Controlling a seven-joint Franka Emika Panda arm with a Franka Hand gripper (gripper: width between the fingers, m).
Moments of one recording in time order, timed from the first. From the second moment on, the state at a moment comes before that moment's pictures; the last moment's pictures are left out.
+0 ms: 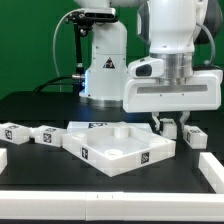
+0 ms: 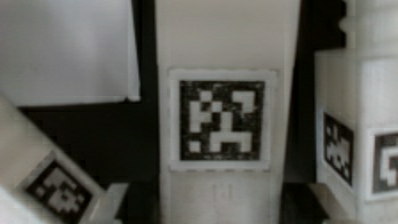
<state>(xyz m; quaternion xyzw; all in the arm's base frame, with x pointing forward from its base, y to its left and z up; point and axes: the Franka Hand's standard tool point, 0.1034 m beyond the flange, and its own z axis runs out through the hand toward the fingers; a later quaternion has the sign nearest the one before) 0.398 0.114 0.024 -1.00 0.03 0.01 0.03</state>
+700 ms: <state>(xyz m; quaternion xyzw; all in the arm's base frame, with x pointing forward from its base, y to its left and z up) 0.395 0.110 0.016 -1.00 0.02 0.01 0.03</state>
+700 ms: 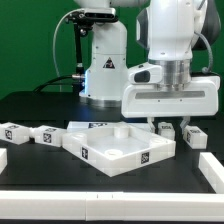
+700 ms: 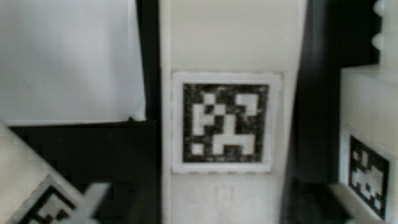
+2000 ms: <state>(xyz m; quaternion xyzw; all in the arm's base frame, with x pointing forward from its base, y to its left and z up) 0.482 0.041 0.086 -0.99 -0.14 -0.01 0.05</state>
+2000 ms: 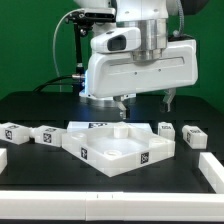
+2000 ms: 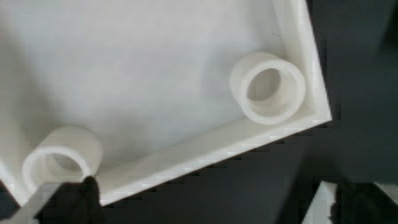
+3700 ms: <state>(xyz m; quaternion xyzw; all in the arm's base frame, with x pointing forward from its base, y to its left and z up) 0.495 -0.069 0.009 -0.97 -0.26 0.00 0.01</state>
